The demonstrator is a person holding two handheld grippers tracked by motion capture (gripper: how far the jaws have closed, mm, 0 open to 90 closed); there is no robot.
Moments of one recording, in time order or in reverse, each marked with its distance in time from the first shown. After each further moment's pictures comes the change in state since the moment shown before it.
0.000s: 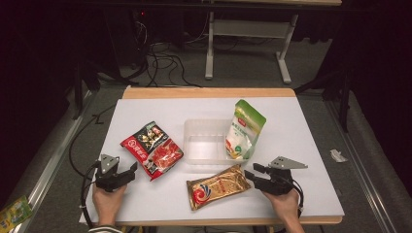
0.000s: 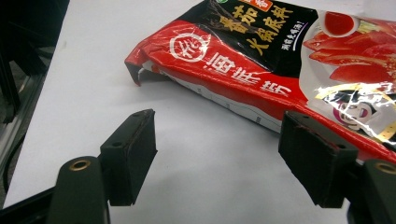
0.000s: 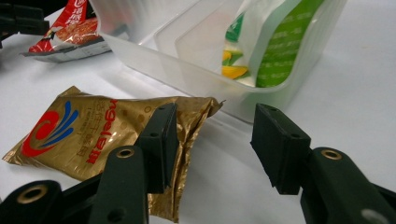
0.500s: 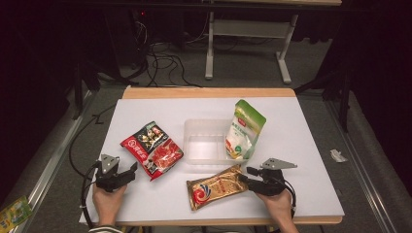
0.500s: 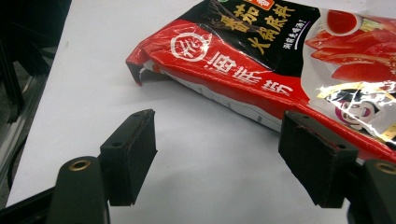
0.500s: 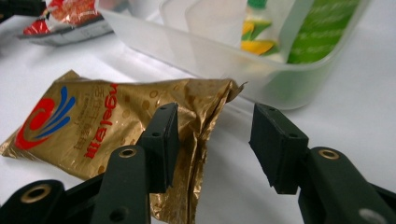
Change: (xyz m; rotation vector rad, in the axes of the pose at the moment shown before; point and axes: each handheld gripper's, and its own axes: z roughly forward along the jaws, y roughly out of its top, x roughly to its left) left arm -0.001 0.000 0.000 0.002 0.010 0.007; right arm 0.006 -0.007 0.021 0.065 0.027 0.019
